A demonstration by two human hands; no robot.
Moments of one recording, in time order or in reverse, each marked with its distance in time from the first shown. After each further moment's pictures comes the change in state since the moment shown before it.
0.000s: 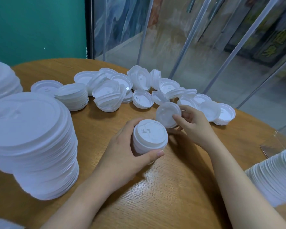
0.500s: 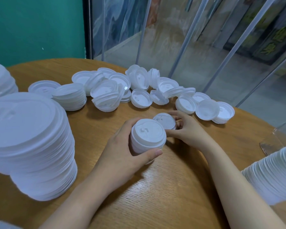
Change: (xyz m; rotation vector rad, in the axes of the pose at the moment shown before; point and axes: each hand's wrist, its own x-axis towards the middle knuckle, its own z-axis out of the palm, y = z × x) left_hand 0.000 0.000 0.000 -0.015 -0.009 -0.019; right_hand -0.001 0.005 0.007 -0.084 -0.167 0.163
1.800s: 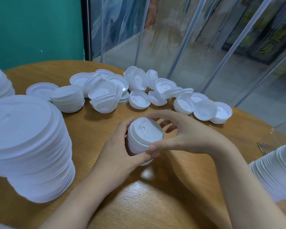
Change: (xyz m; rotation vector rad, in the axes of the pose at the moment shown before) left_hand 0.000 0.001 0.001 -0.055 0.016 -0.014; right_hand -0.047 -0.085 -0.010 -0.298 -0.285 -0.200
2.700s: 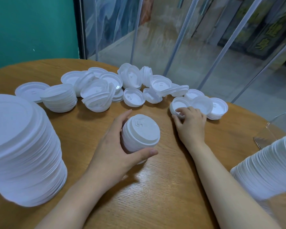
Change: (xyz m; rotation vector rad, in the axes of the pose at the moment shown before) left_hand 0.002 0.002 0.003 -0.001 0.016 -0.023; right_hand 0.048 0.134 0.041 -0.358 0.890 0.239
